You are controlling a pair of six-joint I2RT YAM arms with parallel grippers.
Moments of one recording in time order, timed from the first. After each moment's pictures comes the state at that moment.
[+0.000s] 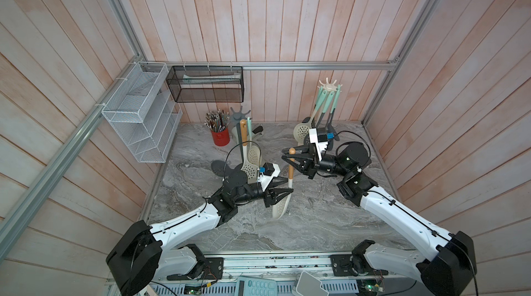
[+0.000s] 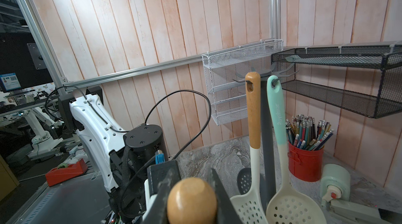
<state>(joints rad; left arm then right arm) -0.78 1.25 0.64 0.55 0.59 -0.12 0.59 1.17 0.91 0.50 -0.85 0.38</state>
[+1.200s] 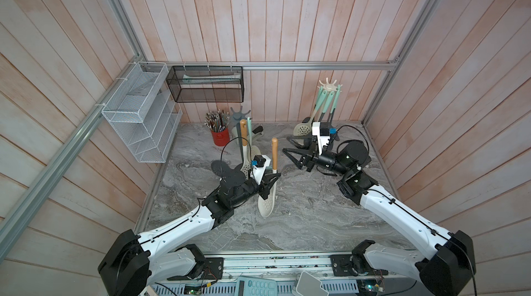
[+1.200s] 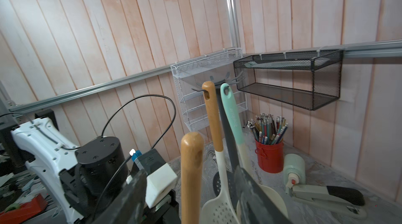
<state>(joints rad) -0.79 1.12 0.65 0.32 0.14 -0.20 0.57 1.17 0.92 0.46 -0.63 0.37</state>
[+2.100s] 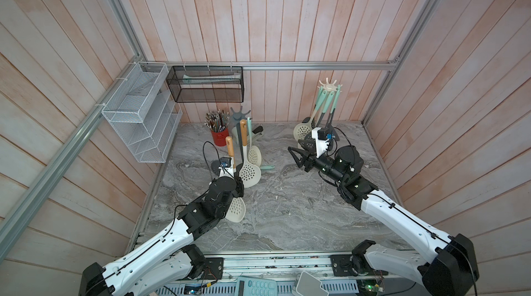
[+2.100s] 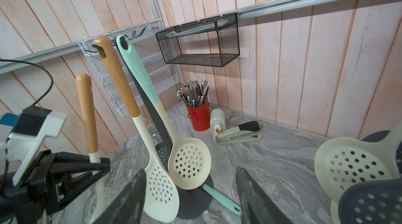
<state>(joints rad) -0.78 0.86 0.69 -0.25 -0.54 -0.33 0.57 1.13 0.83 0.29 -0.28 0.25</state>
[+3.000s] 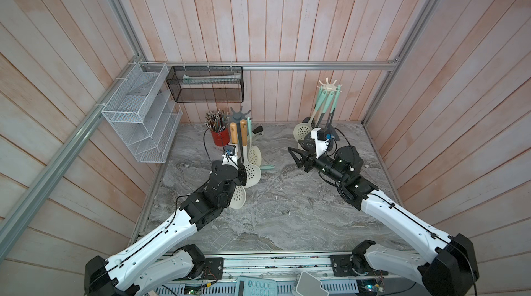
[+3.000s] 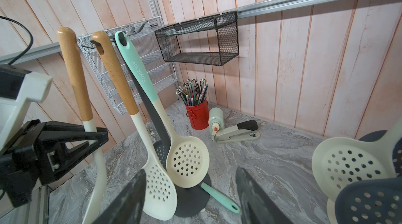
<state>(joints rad) -0.76 0.97 0.84 -0.21 -0.55 -0.20 0.57 1.13 0.83 0.28 -0.28 0.23</state>
